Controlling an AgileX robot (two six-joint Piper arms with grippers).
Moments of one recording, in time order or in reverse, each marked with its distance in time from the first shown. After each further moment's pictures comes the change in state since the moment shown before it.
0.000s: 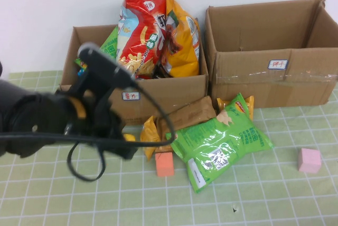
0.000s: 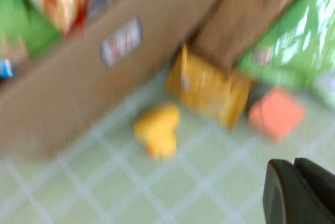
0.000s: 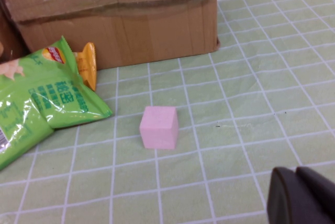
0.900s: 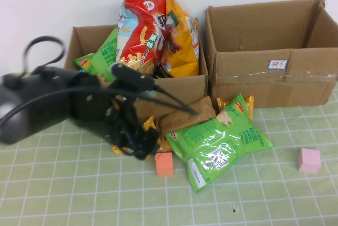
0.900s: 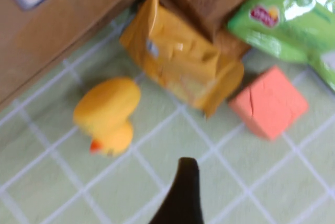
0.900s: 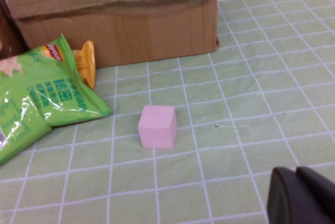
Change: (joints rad) right arm 0.000 0.000 0.000 0.000 0.000 -0.015; left arm 0.027 0.293 -0.160 -0.151 0.112 0.047
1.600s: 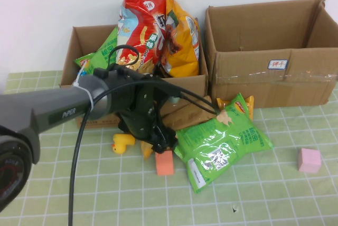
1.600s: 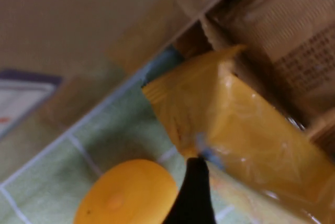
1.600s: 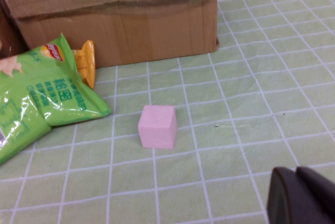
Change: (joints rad) right arm 0.000 0.000 0.000 0.000 0.000 -0.002; left arm -0.038 0.422 -0.344 0.208 0.089 -0.198
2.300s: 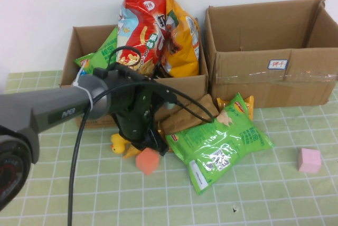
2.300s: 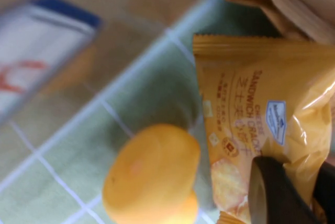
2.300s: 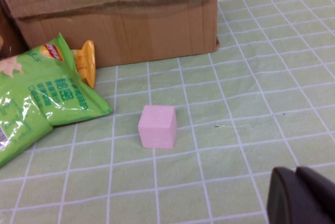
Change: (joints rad) right arm 0.000 0.000 0.000 0.000 0.000 0.000; left arm 0.000 -0.002 0.000 0.093 0.072 0.011
